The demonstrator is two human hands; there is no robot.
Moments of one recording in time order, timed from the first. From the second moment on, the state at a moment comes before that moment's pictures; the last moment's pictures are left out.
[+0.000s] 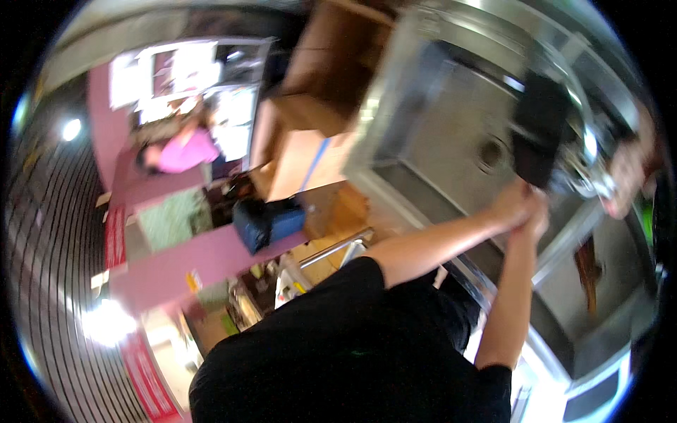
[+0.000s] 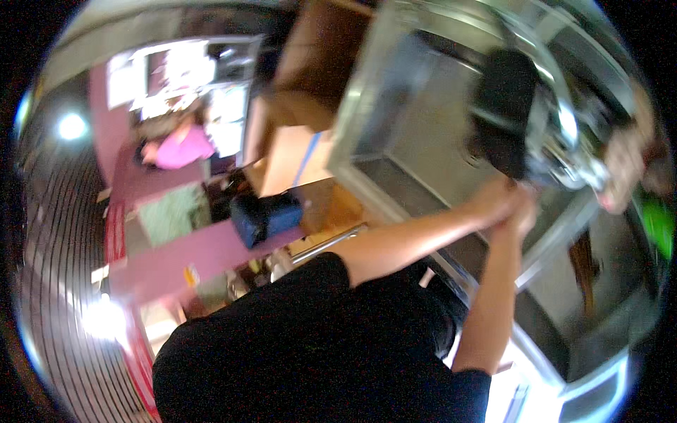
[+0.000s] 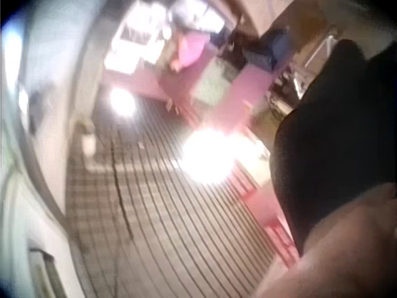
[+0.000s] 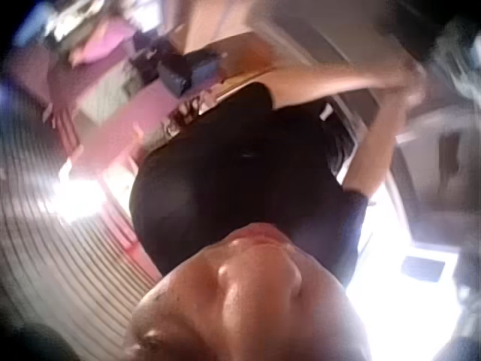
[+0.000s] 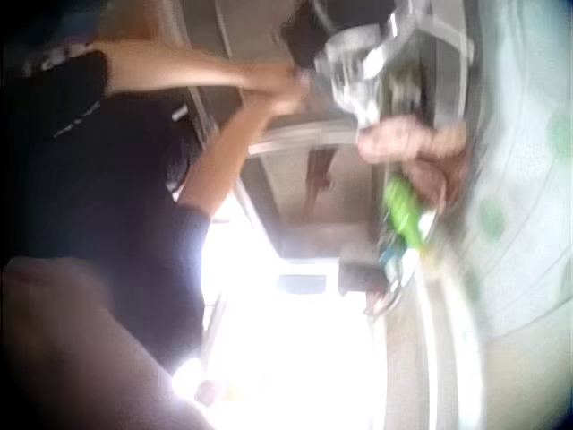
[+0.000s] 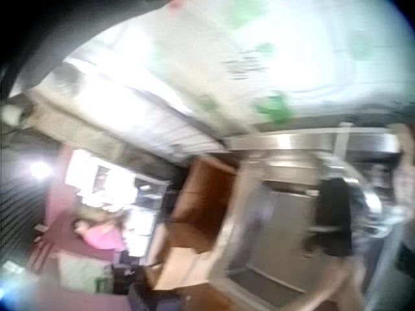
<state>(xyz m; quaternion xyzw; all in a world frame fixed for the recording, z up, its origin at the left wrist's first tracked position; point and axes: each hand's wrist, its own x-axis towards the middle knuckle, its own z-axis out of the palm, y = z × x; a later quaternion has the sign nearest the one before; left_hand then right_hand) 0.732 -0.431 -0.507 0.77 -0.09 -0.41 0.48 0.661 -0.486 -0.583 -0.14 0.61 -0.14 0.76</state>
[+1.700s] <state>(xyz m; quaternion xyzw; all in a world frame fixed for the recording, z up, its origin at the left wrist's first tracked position) 0.746 -0.462 -0.540 0.69 0.08 -0.37 0.62 0.644 -0.540 -0.649 -0.34 0.45 -0.08 0.82</state>
